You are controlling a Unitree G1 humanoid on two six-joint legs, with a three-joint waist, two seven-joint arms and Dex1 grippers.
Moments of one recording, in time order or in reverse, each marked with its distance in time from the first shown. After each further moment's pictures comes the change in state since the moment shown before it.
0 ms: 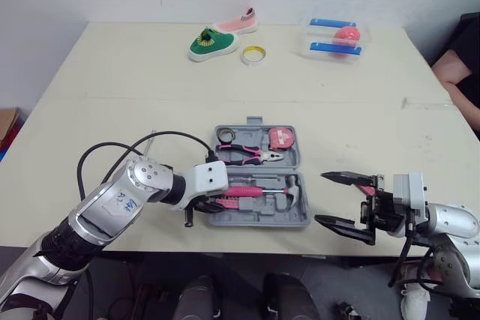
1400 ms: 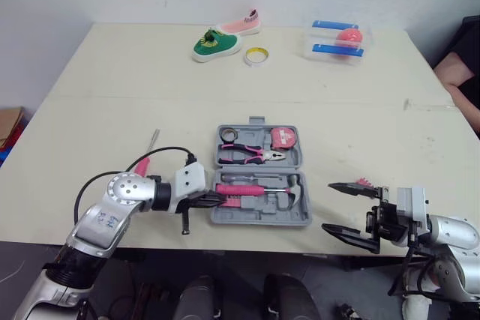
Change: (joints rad) left arm 0.206 -0.111 0.195 0.216 -0.014 -0.409 -0.071; right arm 0.029 0.022 -0.002 0.162 -0.027 -0.151 0.078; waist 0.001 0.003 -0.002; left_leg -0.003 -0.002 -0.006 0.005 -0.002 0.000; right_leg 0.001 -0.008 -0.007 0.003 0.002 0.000
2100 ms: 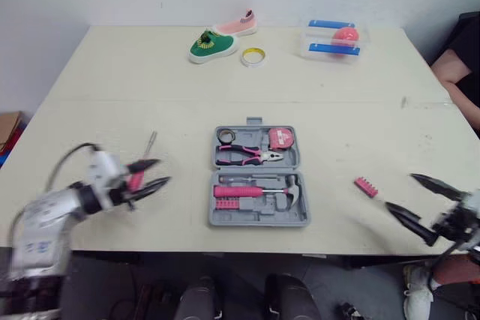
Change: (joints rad) left arm 0.312 0.002 0.641 0.282 -0.214 -0.422 0.021; right arm 0.117 -0.052 -0.394 0.374 -0.045 -0.197 -0.128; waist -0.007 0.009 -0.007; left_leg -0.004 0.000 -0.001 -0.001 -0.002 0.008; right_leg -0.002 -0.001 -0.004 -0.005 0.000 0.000
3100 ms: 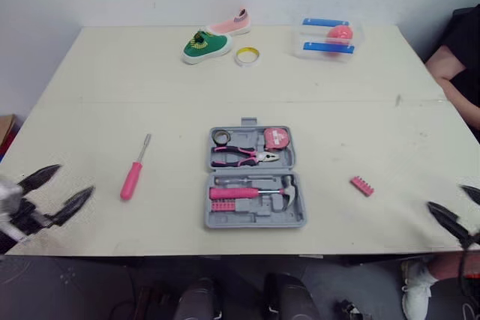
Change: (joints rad) left arm 0.240 0.000 0.223 -0.156 -0.168 0.080 0.011; right arm -0.043 -0.084 0.052 -0.008 -0.013 0.220 -0.103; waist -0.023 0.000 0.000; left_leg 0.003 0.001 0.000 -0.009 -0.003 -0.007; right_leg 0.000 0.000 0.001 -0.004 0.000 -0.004
